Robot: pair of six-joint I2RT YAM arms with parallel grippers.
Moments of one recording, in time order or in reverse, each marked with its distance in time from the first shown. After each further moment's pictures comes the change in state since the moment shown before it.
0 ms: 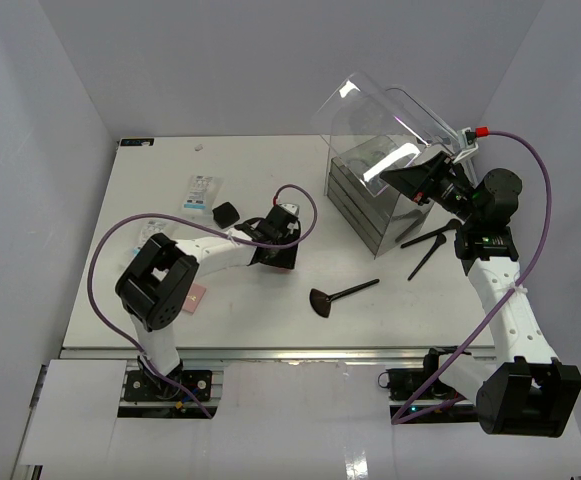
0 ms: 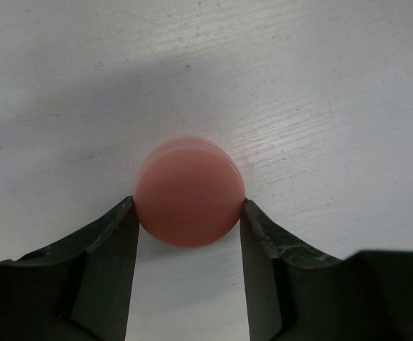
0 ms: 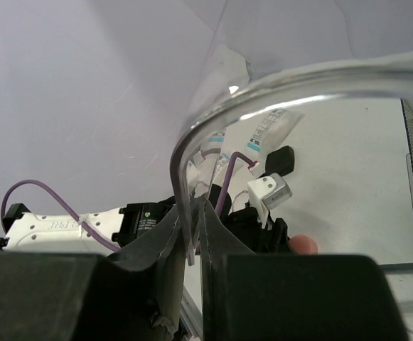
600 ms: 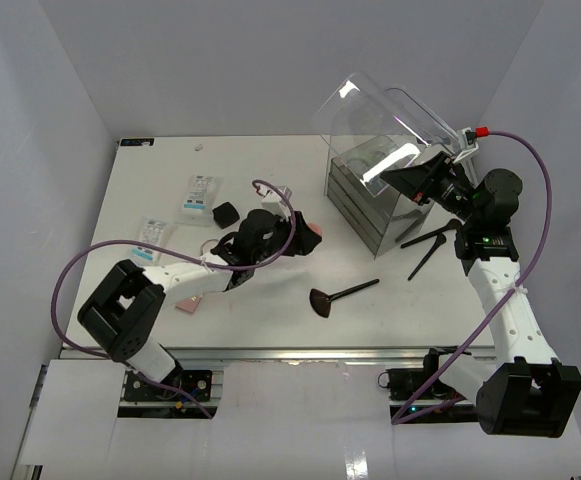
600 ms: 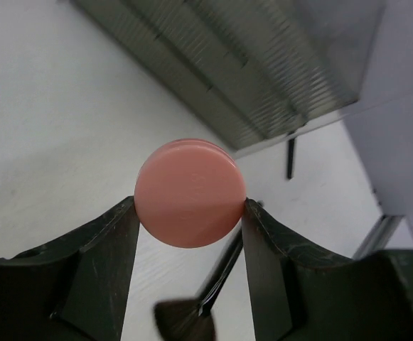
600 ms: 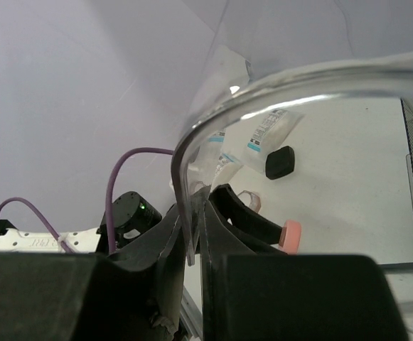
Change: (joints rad) left arm -0.018 -0.262 -0.288 0.634 0.183 -0.199; right arm 0.000 -0.002 0.000 0.000 0.000 0.000
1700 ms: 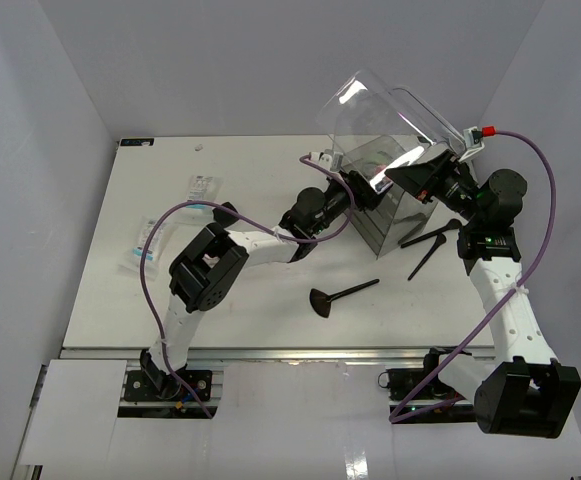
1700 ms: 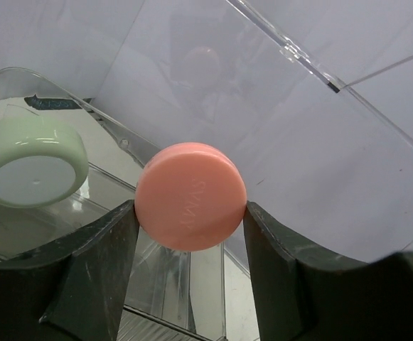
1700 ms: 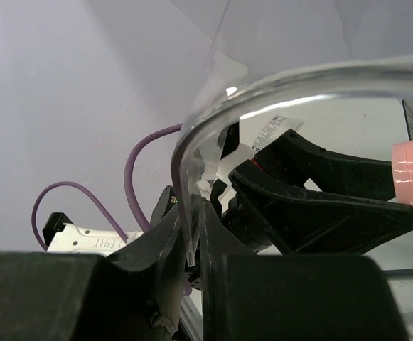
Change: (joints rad) left arm -0.108 0.597 0.607 0.645 0.000 -0.036; right arm -0.026 0.000 0.000 0.026 -0.004 0.036
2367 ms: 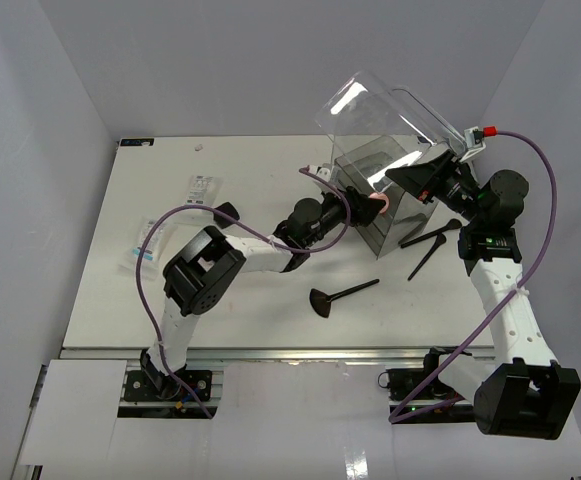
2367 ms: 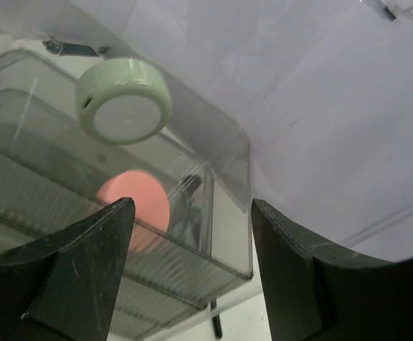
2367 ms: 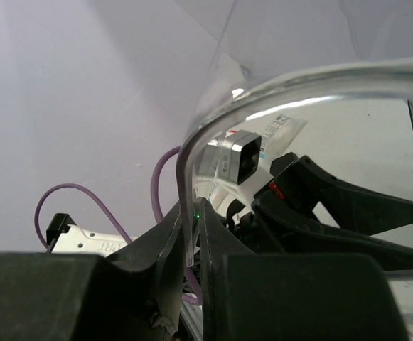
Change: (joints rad) left arm -0.008 -0.040 -0.119 -0.034 0.003 0.006; right arm -0.006 -0.006 0.000 0.004 -0.011 0.013
